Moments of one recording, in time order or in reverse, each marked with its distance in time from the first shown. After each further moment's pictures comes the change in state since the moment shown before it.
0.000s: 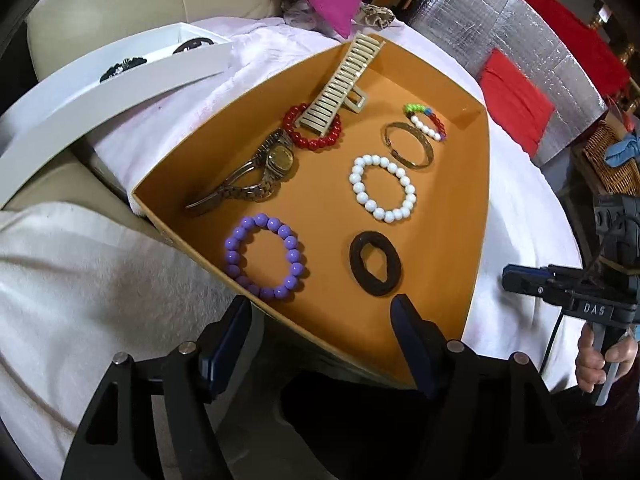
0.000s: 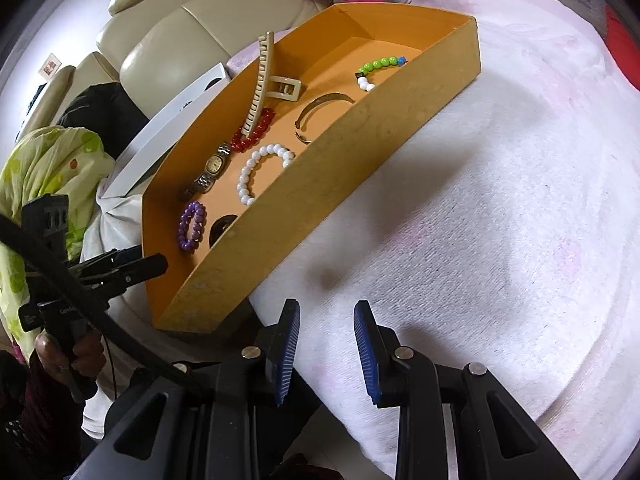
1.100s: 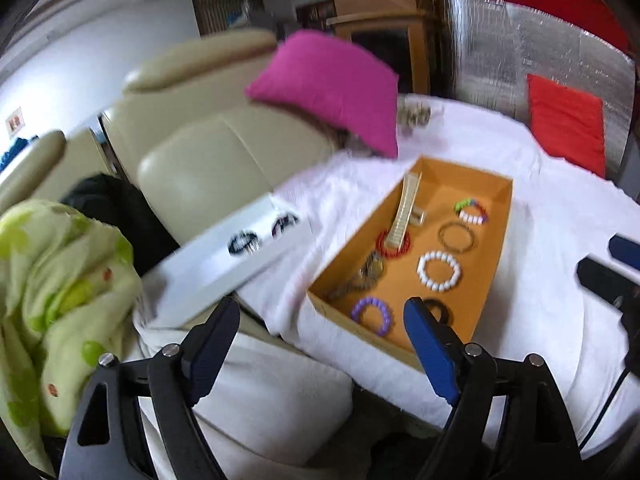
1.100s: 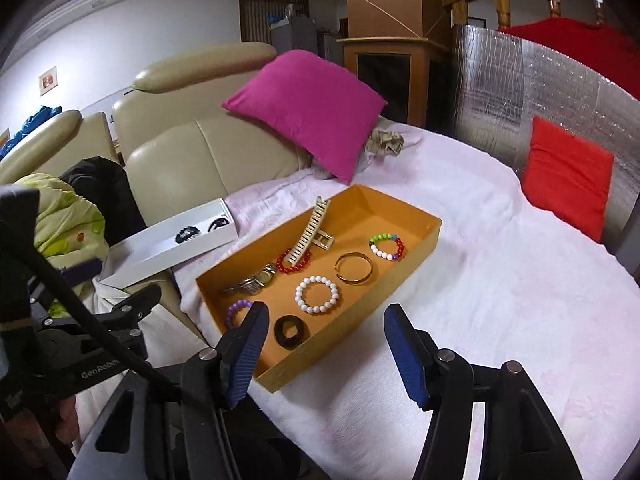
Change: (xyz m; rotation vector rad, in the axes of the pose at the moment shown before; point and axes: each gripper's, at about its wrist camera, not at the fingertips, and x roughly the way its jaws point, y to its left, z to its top) left arm -0.145 -0.074 -0.027 0.173 -0.384 0.532; right arm -0.141 0.122 -0.015 -0.077 -0.489 -0.320
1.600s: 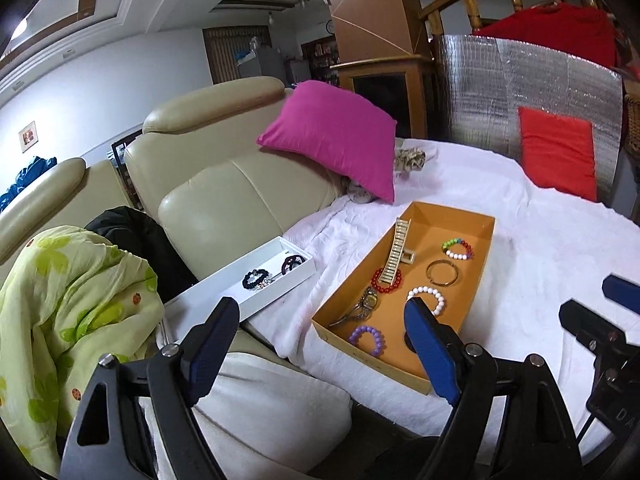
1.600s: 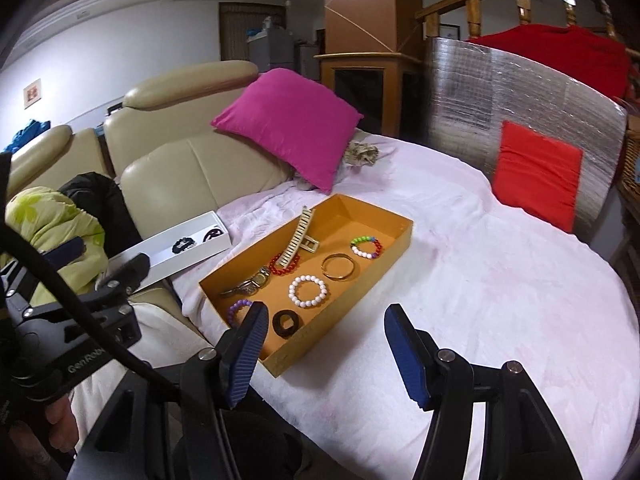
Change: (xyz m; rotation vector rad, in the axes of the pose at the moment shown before) left arm -0.058 -0.004 0.003 -0.007 -0.126 0.016; right arm -0.052 0.007 -0.012 0.057 -0.031 -0.079
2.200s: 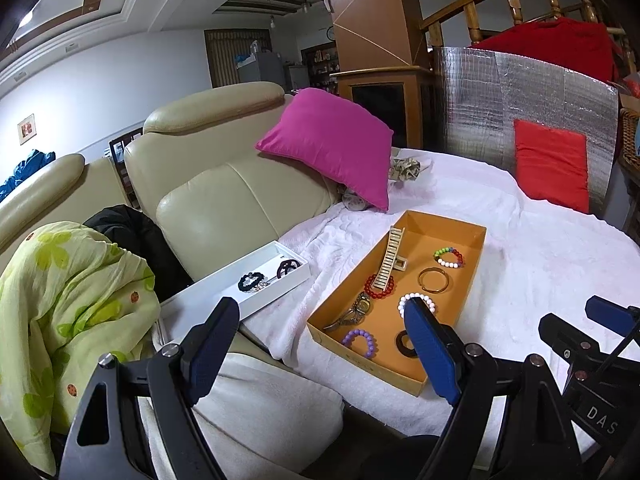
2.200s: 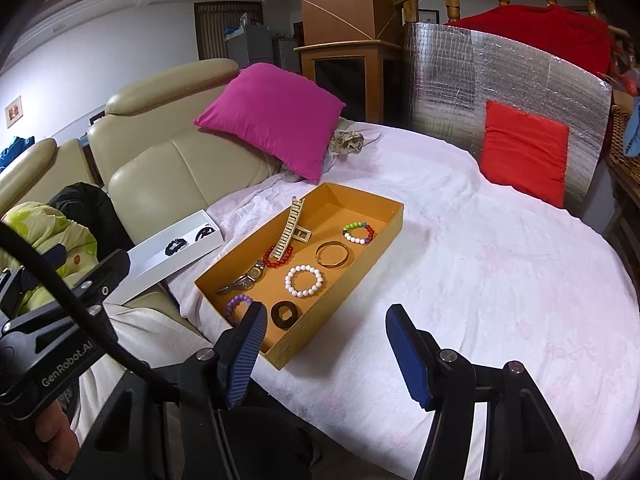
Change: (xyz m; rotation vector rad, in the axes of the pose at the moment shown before) left arm -0.011 0.006 -0.001 -0.026 -0.018 -0.029; right arm 0.001 0.001 -0.004 0.065 0.031 -0.029
